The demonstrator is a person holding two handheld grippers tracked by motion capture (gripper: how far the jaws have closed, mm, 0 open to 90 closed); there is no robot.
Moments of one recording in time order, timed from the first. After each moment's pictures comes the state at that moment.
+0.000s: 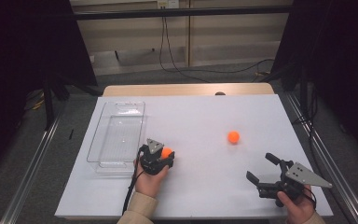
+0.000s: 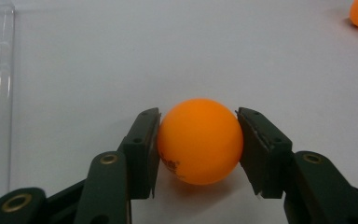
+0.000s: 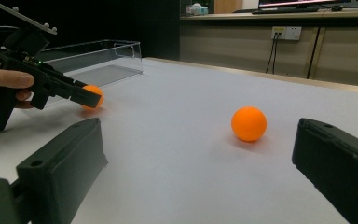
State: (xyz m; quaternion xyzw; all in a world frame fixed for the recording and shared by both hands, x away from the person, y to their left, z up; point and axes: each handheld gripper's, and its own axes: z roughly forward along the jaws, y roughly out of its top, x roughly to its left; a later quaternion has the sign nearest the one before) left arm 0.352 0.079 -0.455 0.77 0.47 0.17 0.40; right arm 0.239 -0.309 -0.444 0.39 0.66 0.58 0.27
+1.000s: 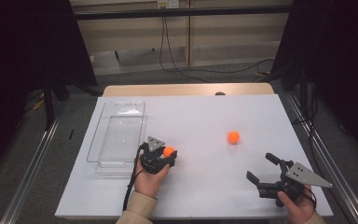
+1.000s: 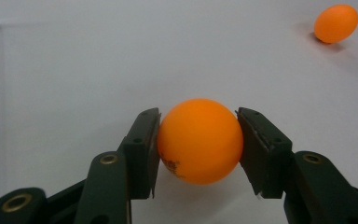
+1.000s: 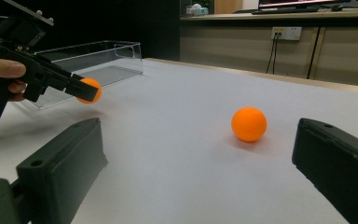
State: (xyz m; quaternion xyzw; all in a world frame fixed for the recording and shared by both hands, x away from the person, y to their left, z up) left arm 0.349 0.075 -0.440 0.77 0.46 0.15 0.41; right arm 0.239 -0.309 -0.444 0.39 0.66 0.58 0.27
